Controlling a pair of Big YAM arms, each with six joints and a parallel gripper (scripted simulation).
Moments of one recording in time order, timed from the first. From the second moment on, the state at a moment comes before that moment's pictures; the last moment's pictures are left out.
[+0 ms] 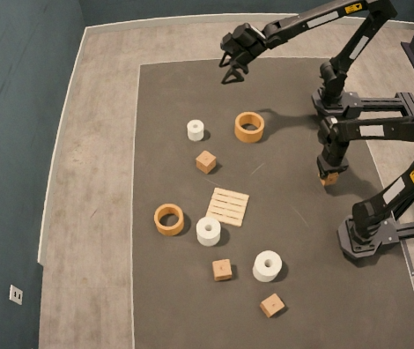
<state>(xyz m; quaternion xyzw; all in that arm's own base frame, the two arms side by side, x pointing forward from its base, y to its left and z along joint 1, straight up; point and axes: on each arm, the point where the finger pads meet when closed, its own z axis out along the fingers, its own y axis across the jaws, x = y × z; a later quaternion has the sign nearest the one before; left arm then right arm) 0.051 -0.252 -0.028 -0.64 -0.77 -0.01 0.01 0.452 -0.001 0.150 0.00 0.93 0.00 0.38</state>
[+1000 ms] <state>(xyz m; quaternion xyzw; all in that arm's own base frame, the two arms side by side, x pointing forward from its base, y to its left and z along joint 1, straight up) 0.050 -0.257 -0.054 -0.64 -0.77 -0.01 0.01 0.452 -0.001 0.150 0.00 0.93 0.00 0.38</state>
